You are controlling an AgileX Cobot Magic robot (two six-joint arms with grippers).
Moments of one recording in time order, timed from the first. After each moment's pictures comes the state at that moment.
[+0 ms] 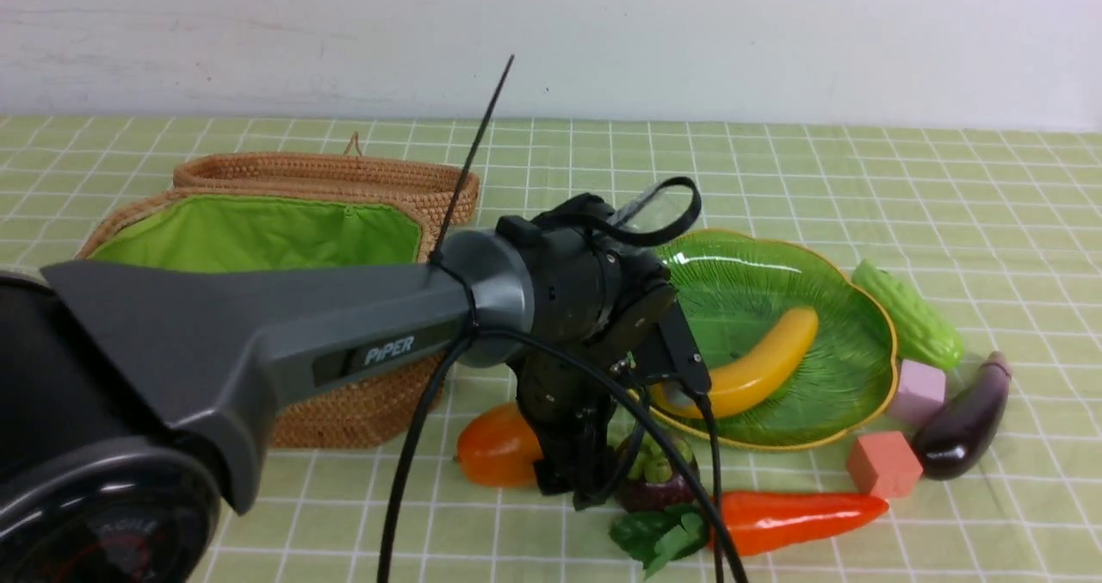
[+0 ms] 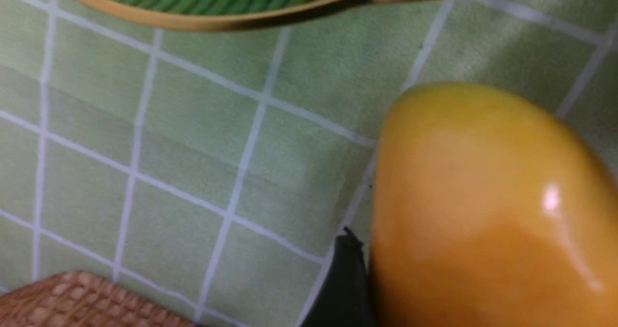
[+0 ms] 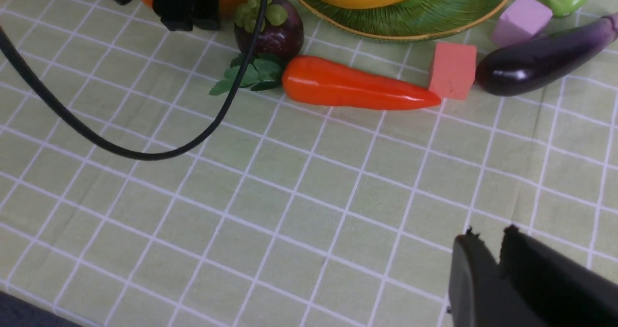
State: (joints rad) right arm 0.12 0.42 -0.79 0.27 1.20 -0.18; left arm -0.76 2.11 -1.61 0.31 0.95 0.35
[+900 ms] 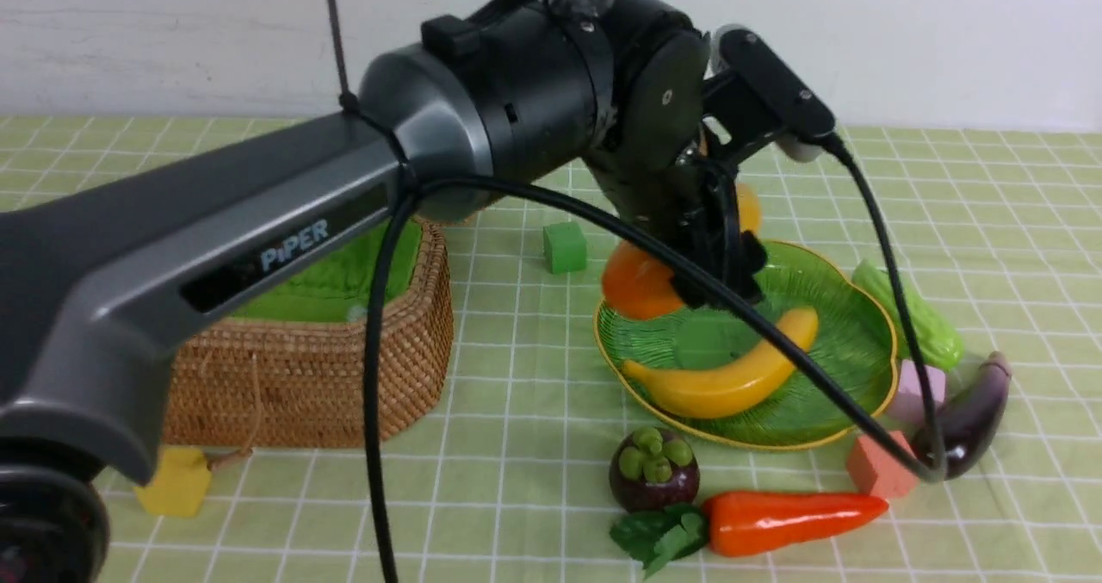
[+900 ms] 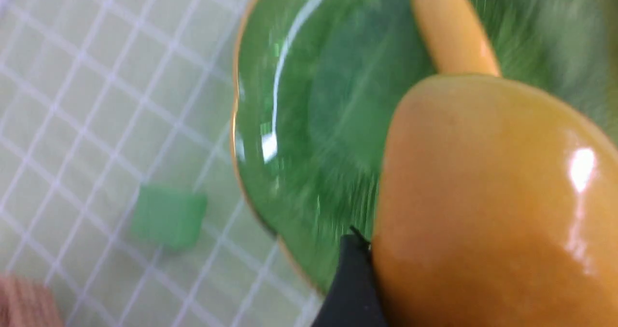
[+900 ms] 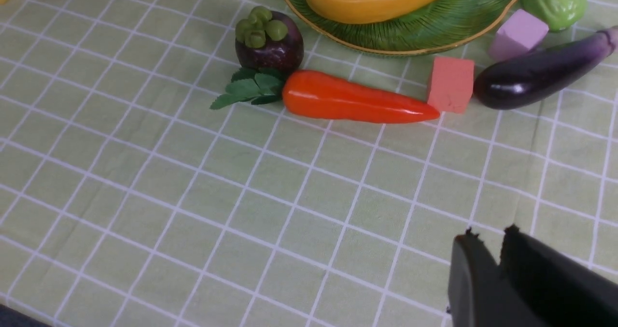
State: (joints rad) right arm 0.12 0.42 -0.79 0.28 1.17 -0.18; left arm -0.76 2.02 -1.91 0.10 0.78 0.30
